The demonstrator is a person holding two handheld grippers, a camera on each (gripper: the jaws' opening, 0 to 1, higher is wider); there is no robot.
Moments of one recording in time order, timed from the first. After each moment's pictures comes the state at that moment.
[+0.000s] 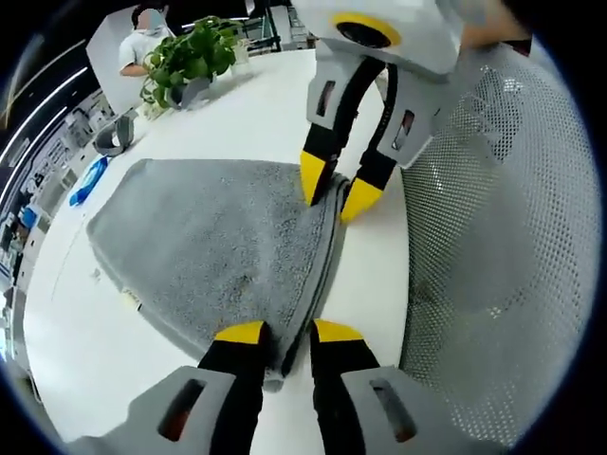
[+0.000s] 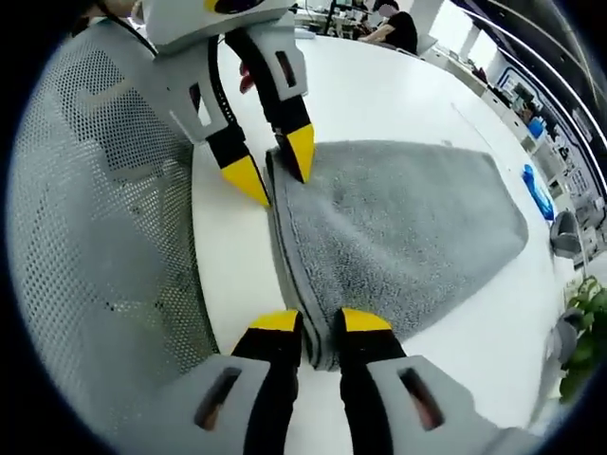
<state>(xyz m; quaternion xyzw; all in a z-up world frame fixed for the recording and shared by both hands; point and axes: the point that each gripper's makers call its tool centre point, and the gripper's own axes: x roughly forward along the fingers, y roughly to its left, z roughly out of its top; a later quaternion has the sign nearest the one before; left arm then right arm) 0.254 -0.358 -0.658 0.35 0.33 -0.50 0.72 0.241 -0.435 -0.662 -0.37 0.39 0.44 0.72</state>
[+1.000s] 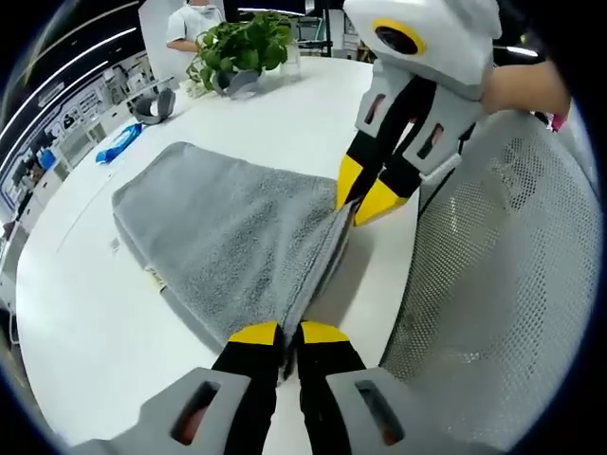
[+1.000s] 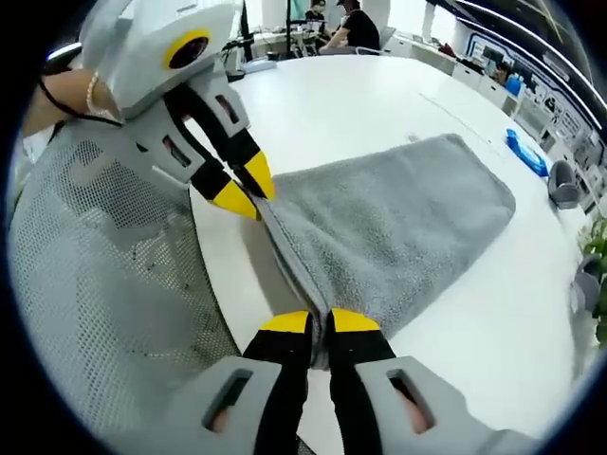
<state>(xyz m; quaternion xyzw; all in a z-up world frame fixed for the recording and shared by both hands) 0.253 -0.348 -0.619 0.26 0.38 -0.45 0.77 0.244 -0.433 -0.618 -0.22 0.42 0.43 0.77</state>
